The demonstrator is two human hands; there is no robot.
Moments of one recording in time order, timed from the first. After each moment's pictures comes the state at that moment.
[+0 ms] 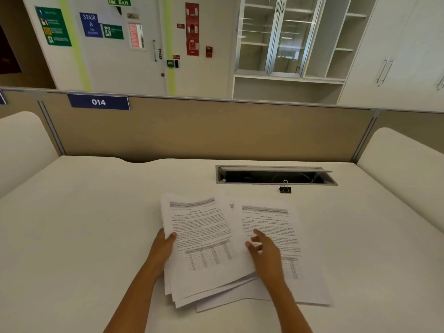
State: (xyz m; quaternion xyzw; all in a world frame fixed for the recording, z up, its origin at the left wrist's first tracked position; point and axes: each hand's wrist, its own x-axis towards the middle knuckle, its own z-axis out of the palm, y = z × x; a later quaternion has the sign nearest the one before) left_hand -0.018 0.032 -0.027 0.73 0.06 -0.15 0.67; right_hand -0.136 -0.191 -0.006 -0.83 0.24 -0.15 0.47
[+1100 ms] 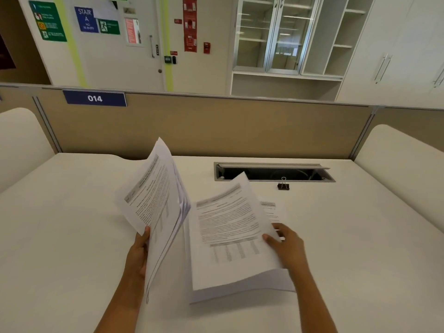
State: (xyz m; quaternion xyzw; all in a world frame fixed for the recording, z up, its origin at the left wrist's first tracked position) left_hand -0.025 0.061 -0.035 0.34 0.13 -0.13 0.92; right_hand -0.149 -0.235 0.029 -0.83 0.25 -0.15 0.47
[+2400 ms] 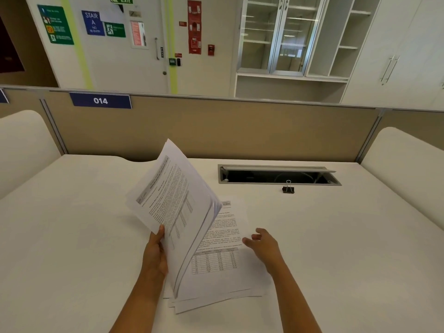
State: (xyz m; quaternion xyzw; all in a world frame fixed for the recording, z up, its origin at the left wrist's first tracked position) left_hand -0.023 0.032 -0.026 0.34 0.12 -0.11 0.93; right_hand -0.103 -0.199 0.011 -0.80 0.30 0.00 0.51
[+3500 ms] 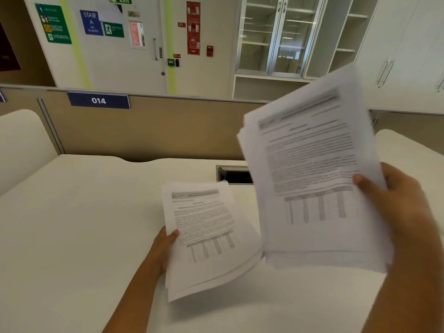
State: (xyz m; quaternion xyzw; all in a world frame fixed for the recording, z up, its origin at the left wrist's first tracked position) left_hand -0.016 0.028 -0.022 0.63 0.03 -0.17 0.76; right_hand -0.210 -0.276 0.214 -0.82 0.29 -0.30 0.38
